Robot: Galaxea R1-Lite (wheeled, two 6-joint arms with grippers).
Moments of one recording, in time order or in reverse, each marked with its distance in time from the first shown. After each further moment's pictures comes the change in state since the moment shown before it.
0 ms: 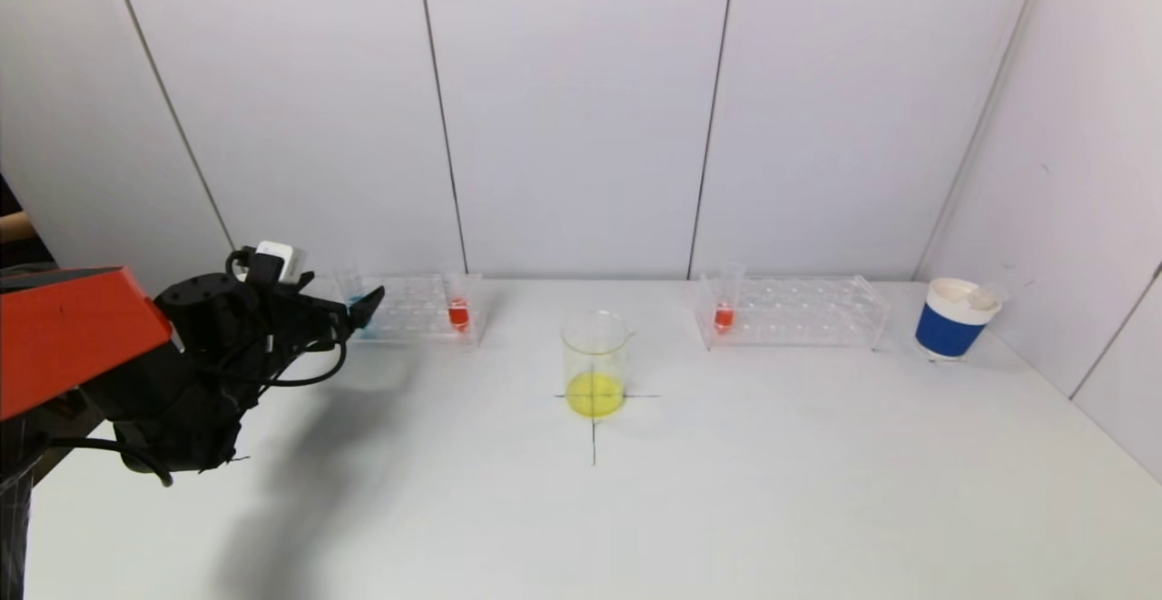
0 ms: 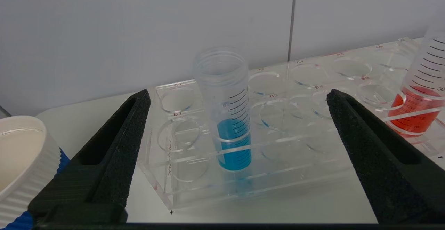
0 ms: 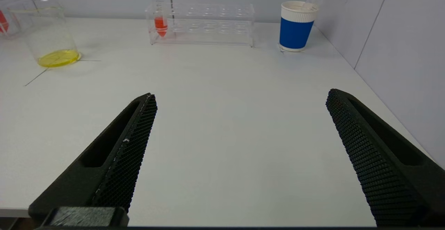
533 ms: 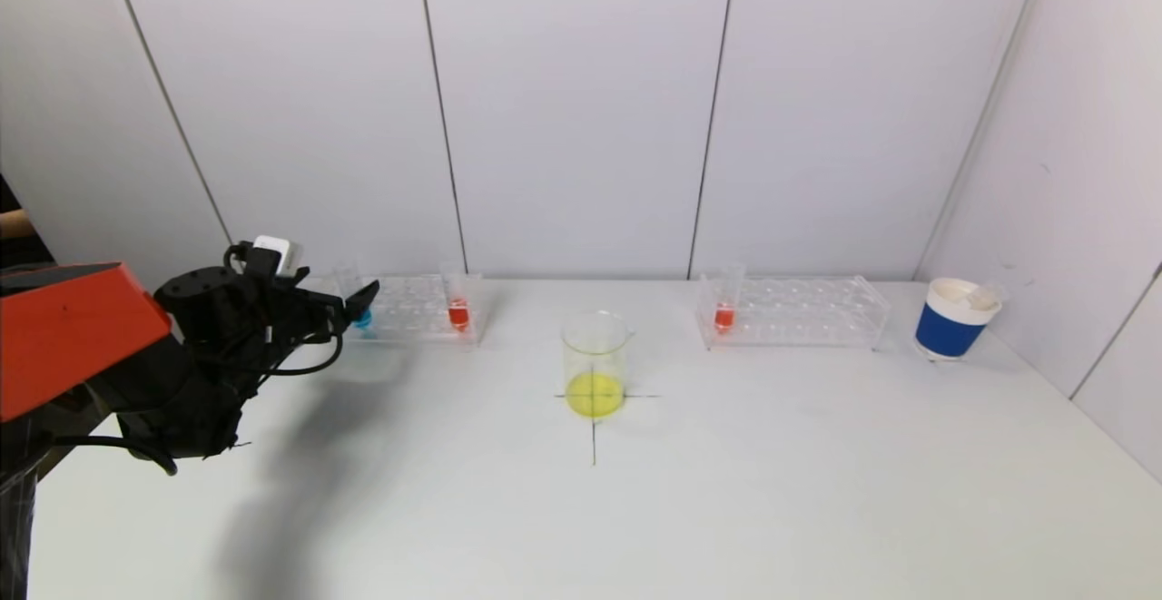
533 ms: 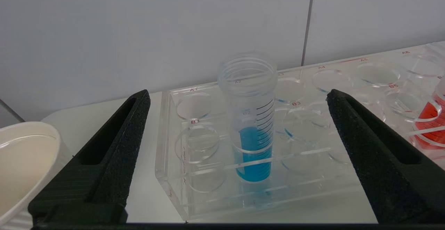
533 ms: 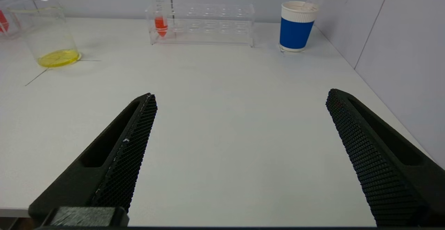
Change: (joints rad) left arm 0.018 0.021 -0.065 0.041 -0.001 0.000; right arm 0.000 0.000 0.000 0.000 0.000 0.000
